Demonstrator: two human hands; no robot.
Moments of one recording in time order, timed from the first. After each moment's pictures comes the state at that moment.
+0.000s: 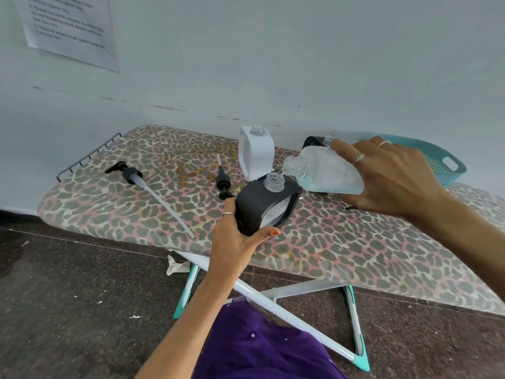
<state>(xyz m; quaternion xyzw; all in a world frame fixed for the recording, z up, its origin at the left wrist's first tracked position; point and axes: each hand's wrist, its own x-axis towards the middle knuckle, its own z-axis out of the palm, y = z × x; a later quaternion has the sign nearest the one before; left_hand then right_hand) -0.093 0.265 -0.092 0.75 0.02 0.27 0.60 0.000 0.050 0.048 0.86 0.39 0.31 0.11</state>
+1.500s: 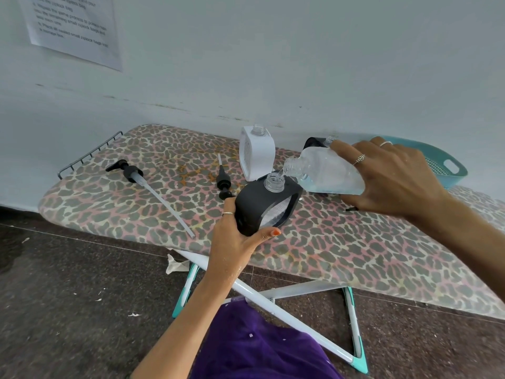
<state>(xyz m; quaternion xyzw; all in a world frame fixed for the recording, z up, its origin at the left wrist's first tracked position) -0.093 0.266 -0.093 0.75 0.01 0.28 0.59 0.002 0.049 0.051 0.86 0.40 0.30 0.10</state>
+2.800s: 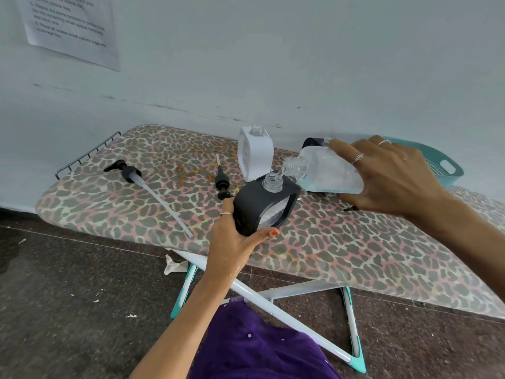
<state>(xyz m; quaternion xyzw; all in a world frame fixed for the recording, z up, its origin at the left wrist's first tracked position) -0.095 0.265 -0.091 0.73 0.03 0.24 0.64 0.002 0.048 0.051 0.85 0.40 0.33 0.11</state>
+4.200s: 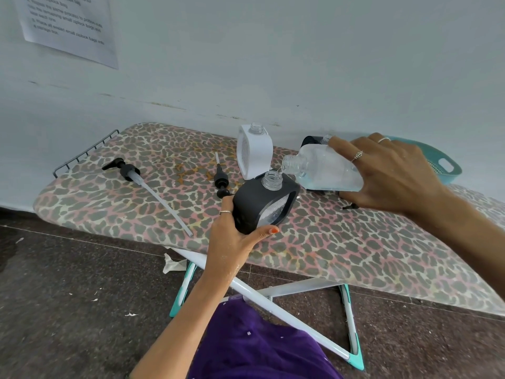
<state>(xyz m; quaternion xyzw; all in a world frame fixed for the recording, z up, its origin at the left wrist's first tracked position) -0.095 0.265 -0.093 0.73 0.03 0.25 0.63 0.002 0.048 0.052 0.85 0.39 0.33 0.11</state>
